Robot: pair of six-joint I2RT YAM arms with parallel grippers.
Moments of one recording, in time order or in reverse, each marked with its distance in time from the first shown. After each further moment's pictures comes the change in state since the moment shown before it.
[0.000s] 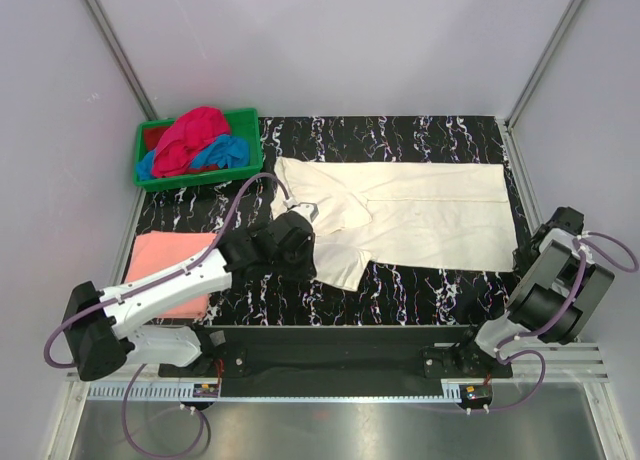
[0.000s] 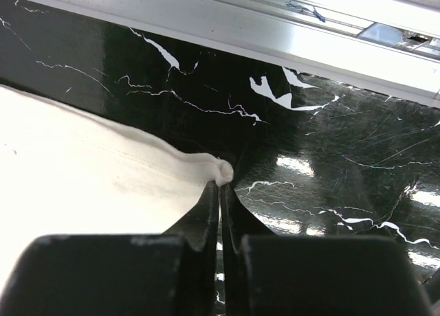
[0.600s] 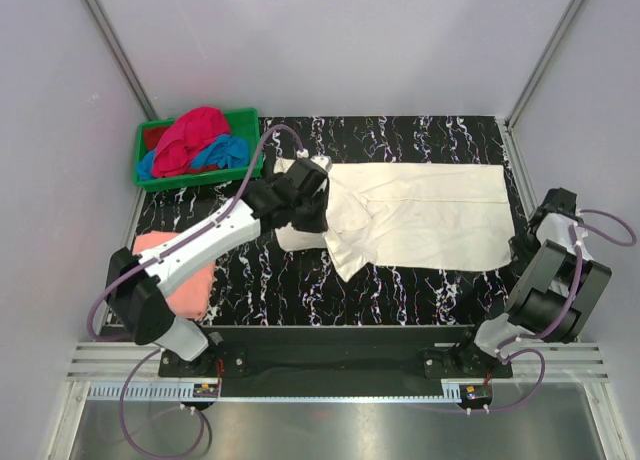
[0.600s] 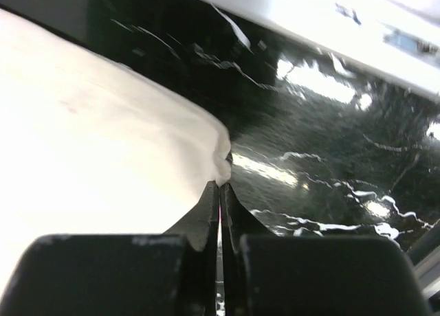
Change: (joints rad) left arm 0.150 0.286 0.384 -0.069 0.016 0.145; right arm 0.101 -0.013 0.103 -0.145 0.040 -0.051
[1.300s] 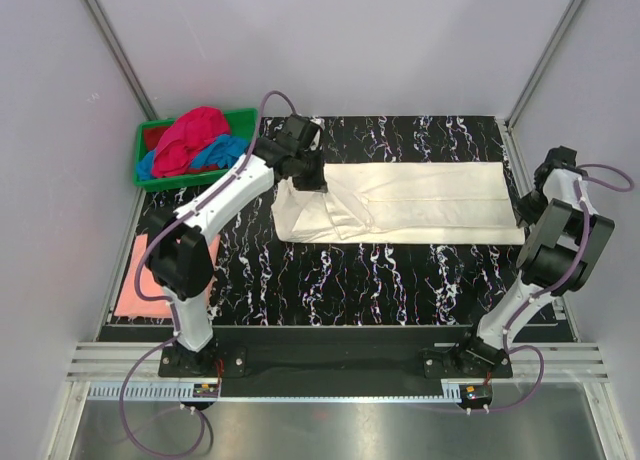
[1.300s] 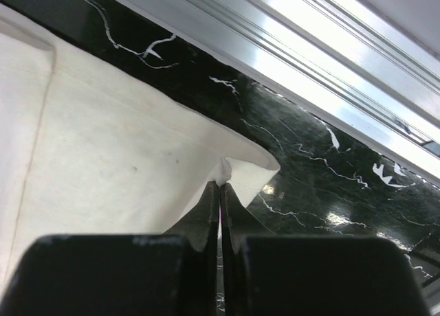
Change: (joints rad) left arm 0.239 0.321 0.323 -0.010 0.150 0.053; right arm 0.072 0.336 0.470 -0.146 0.030 -0.092
